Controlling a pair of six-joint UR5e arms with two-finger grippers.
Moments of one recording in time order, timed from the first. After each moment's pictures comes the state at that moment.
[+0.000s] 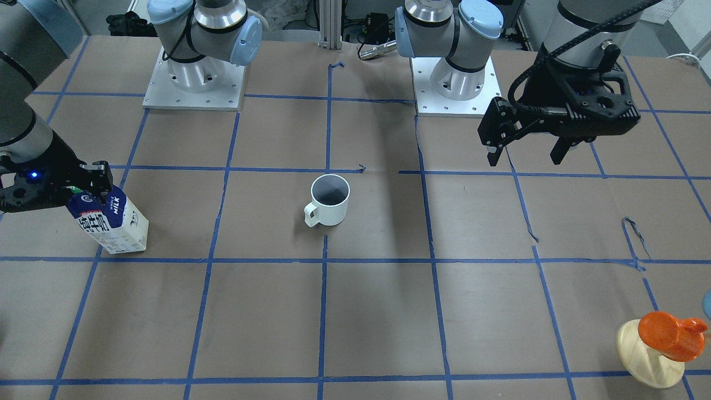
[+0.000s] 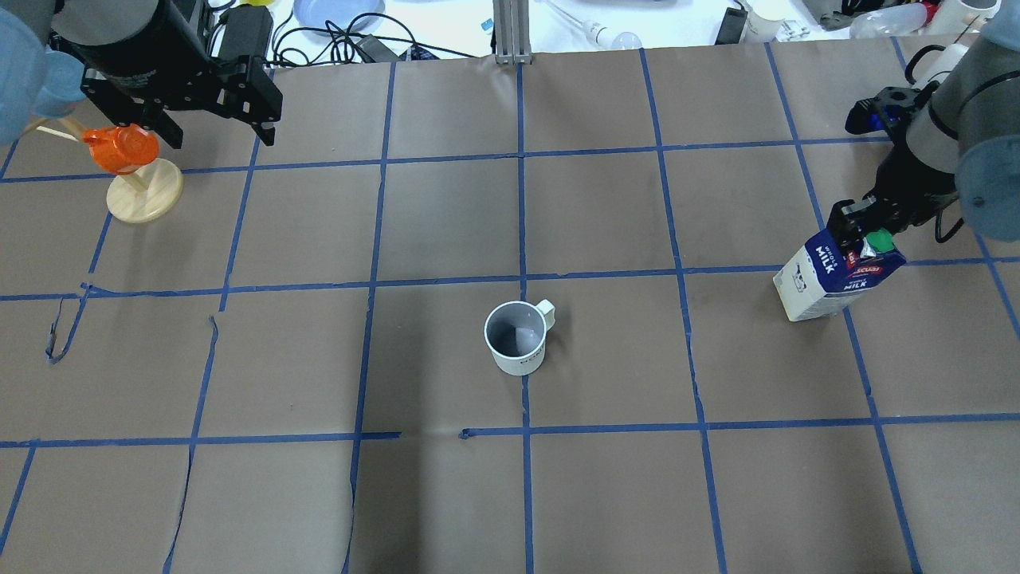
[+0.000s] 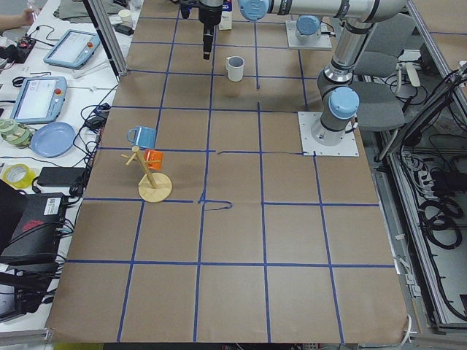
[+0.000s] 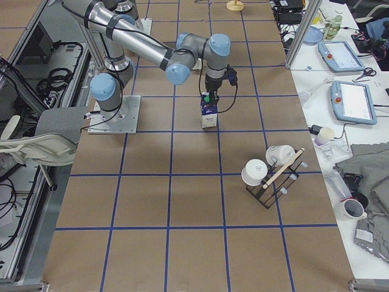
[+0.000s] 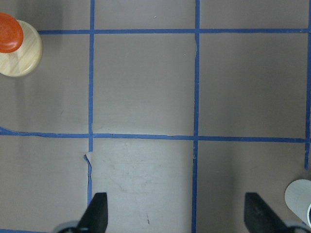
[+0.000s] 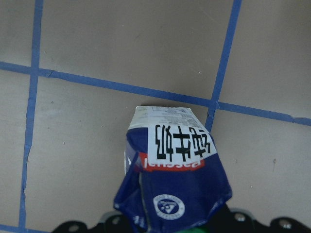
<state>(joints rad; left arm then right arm) -1.52 -1.59 -1.49 -1.49 1.61 0.03 1.22 -1.49 1.86 -1.93 -1.60 -0.53</state>
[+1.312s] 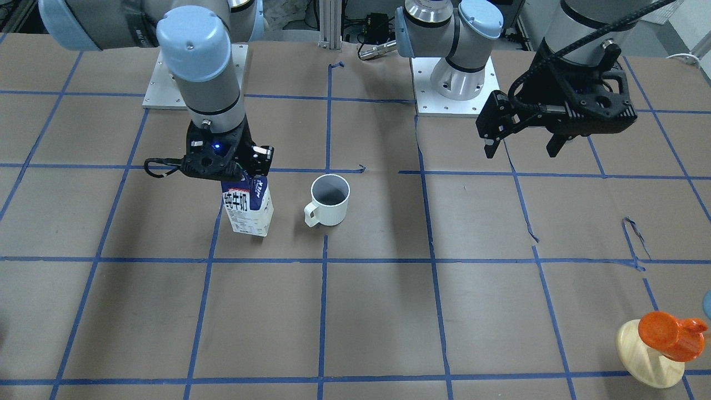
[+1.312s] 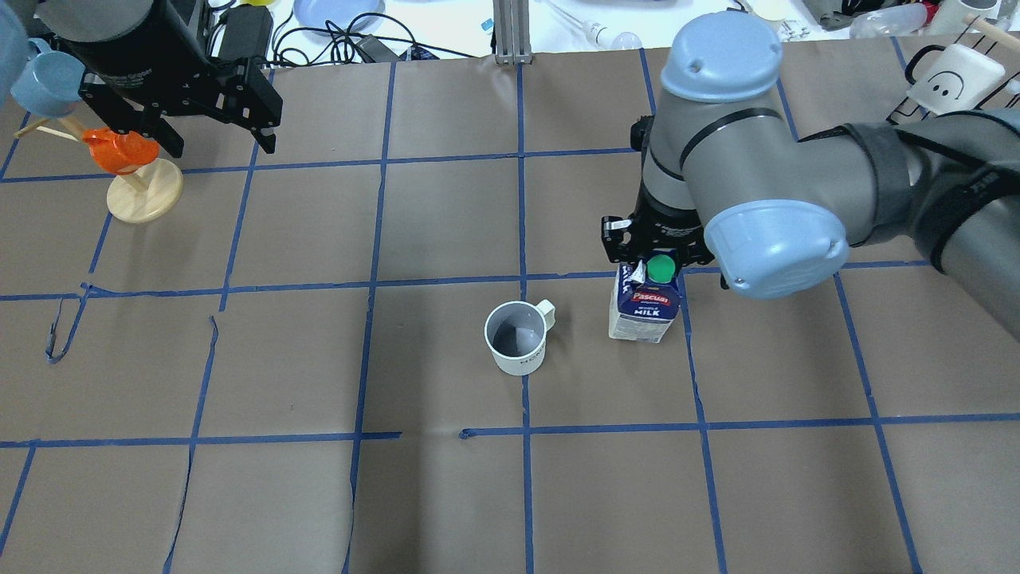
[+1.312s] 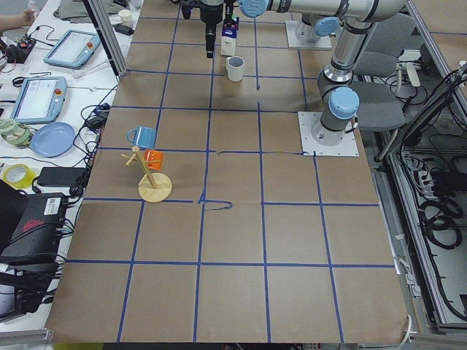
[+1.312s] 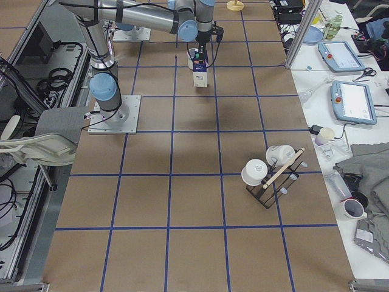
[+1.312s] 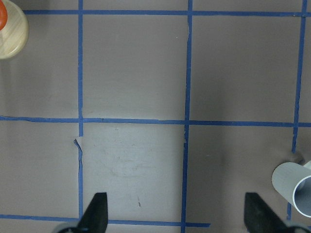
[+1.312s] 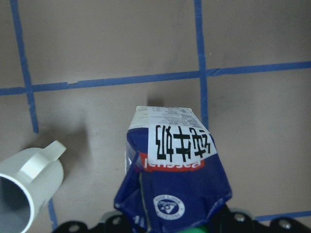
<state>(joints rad) -1.52 -1.60 -1.47 -1.57 1.60 0.03 1.79 -1.49 1.83 -1.88 -1.59 0.34</state>
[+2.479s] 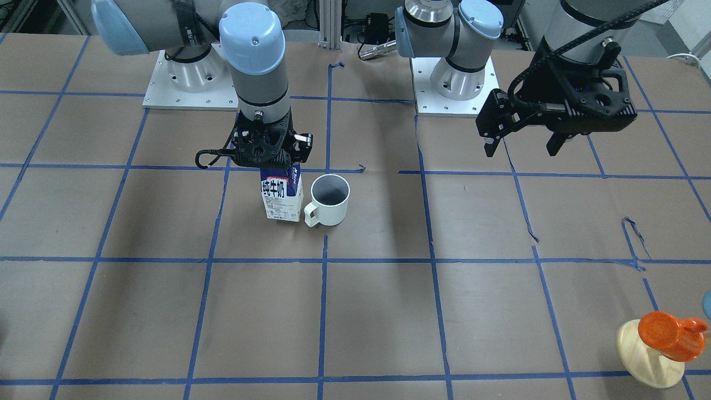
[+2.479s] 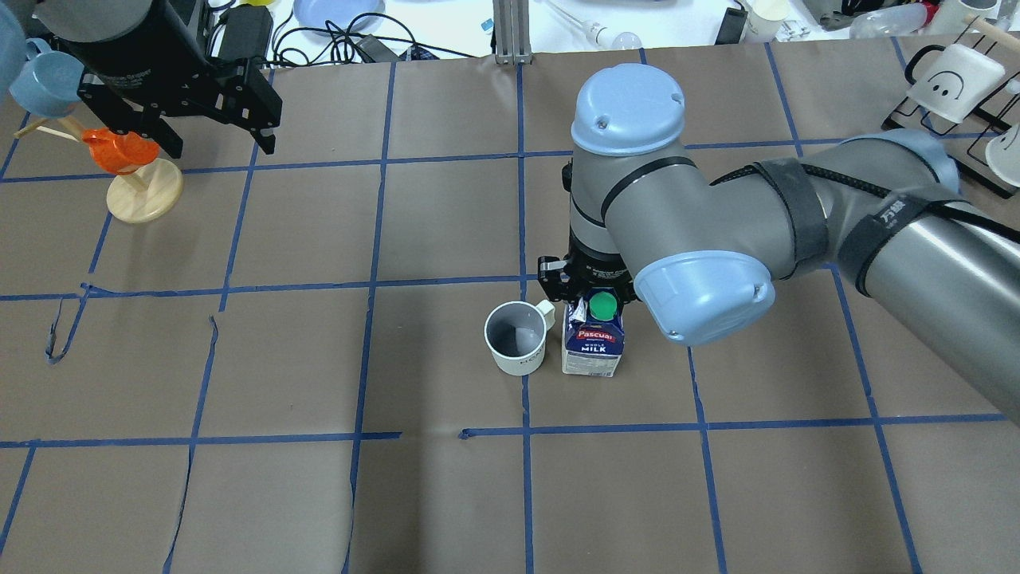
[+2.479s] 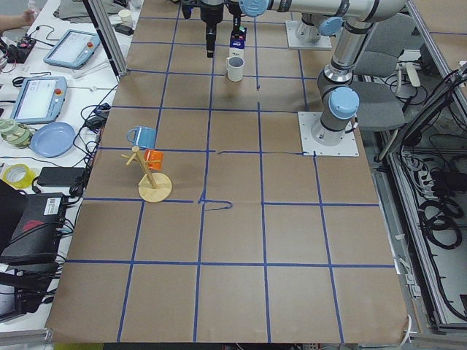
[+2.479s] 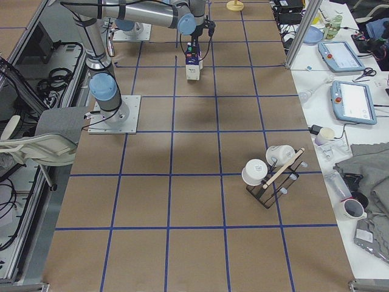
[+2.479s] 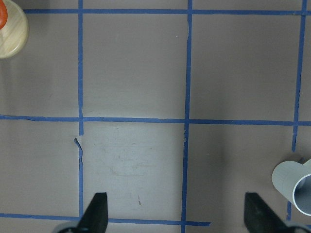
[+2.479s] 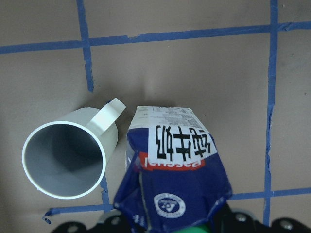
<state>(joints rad) -1.52 -1.60 -1.46 -1.57 1.60 0.03 1.89 -1.48 1.84 -1.88 -1.57 0.36</state>
